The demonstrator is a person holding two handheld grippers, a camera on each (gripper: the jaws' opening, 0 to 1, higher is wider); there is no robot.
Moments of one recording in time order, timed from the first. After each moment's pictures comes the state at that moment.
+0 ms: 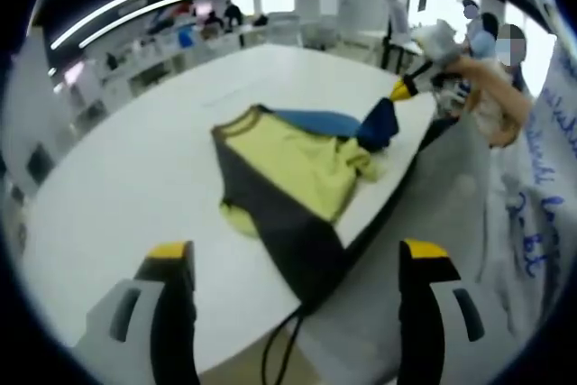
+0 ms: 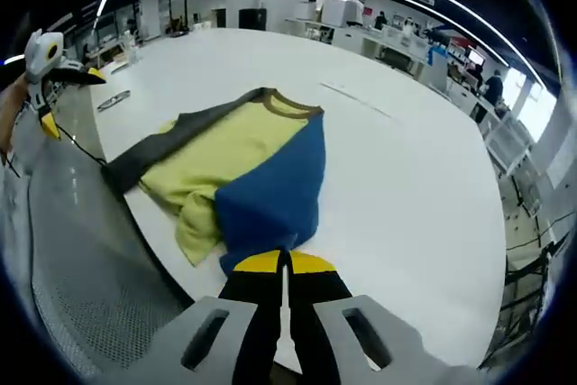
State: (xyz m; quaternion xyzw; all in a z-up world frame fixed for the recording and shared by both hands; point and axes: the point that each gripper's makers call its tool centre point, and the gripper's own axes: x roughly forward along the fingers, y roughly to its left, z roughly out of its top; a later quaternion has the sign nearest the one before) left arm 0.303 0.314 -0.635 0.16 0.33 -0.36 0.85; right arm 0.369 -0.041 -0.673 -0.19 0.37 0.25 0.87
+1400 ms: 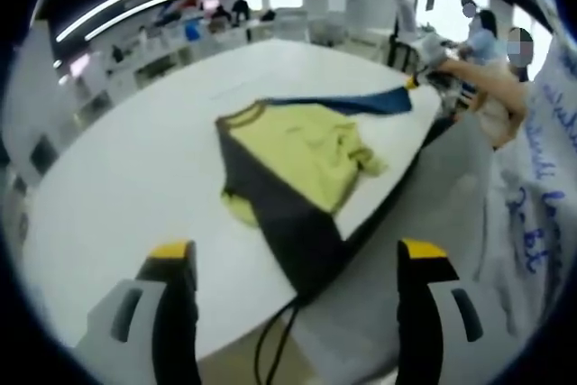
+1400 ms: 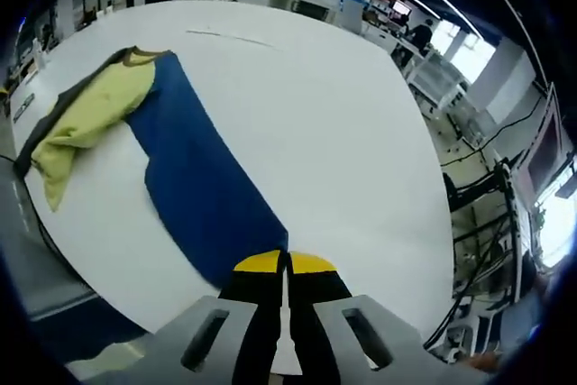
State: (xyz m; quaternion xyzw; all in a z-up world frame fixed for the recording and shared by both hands) left arm 0.294 0.317 -0.642 0.16 0.35 -0.35 0.86; right arm 0.399 -0.259 -0.737 -0.19 0.45 0.06 0.87
